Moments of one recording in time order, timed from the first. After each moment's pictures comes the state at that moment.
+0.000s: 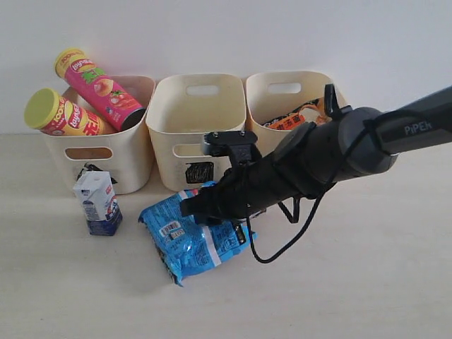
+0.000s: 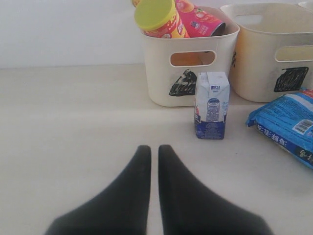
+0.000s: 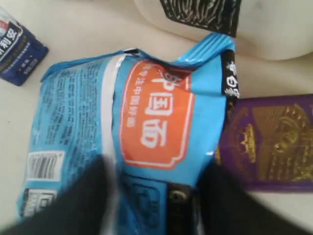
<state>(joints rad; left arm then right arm) -0.01 0.00 0.00 -0.03 0.31 0.04 0.61 2.07 -1.24 1.11 0.24 -0.87</state>
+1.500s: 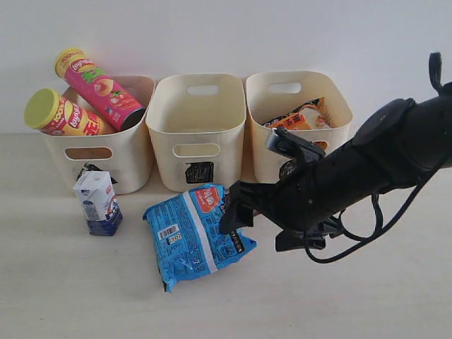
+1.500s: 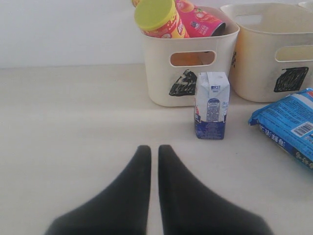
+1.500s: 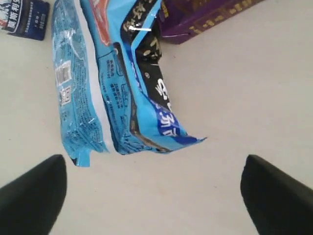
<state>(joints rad) -0.01 0.00 0.00 -0.03 0.31 0.04 0.45 1.81 -1.01 1.03 0.55 -0.49</state>
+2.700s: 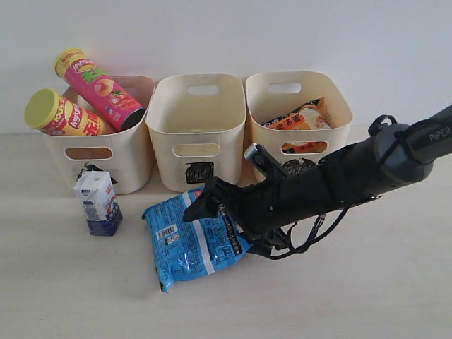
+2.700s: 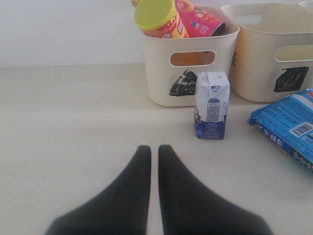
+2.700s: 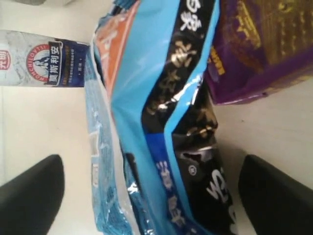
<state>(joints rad) -0.01 0.00 0.00 -0.03 0.31 0.04 0.45 2.12 -1.14 1.62 0.66 -0.91</state>
